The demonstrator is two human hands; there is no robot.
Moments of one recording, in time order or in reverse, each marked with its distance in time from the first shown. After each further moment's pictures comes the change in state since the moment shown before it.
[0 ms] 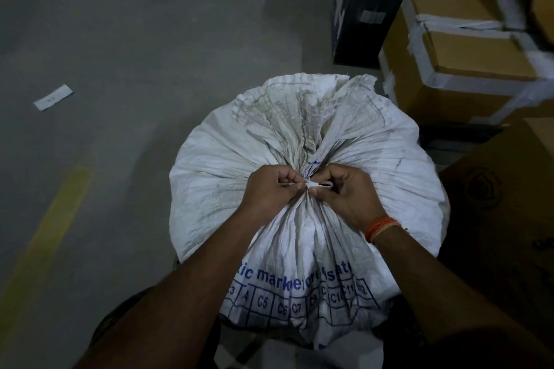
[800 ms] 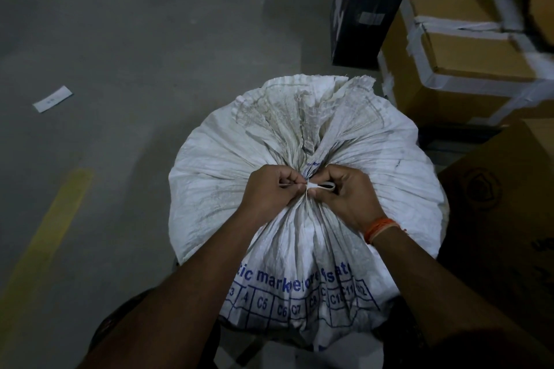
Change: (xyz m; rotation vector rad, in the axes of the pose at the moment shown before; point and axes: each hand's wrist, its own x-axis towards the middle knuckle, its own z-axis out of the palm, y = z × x) left_hand 0.004 -0.001 -0.001 0.050 -0.016 0.052; right_hand 0.000 -0.004 0.001 0.011 0.006 -0.010
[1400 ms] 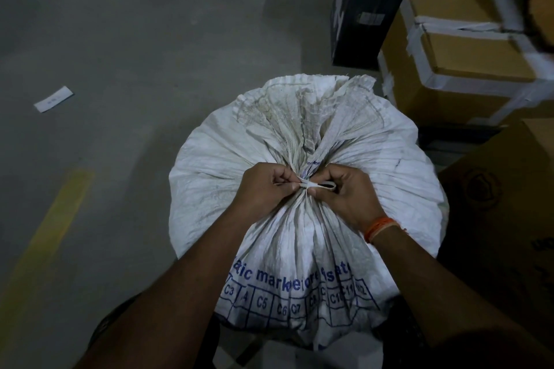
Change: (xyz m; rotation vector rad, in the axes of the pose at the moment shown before) left_hand 0.000 -0.003 -0.011 -0.013 -0.019 -0.042; right_hand 0.001 -0.001 -0.001 -0.018 -0.003 0.001
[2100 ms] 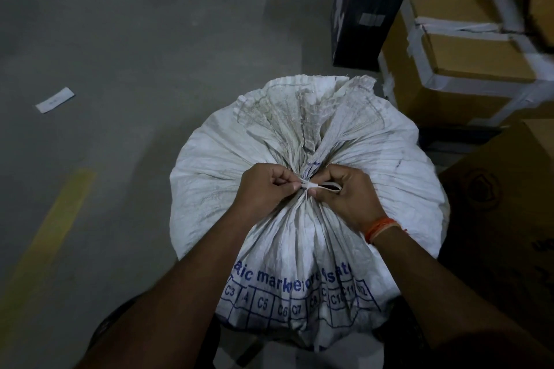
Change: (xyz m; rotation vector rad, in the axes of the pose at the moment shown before) left_hand -0.003 0.000 0.001 -0.112 0.025 -0.033; right_hand -0.001 -0.002 -0.001 -0.001 0.012 0.015
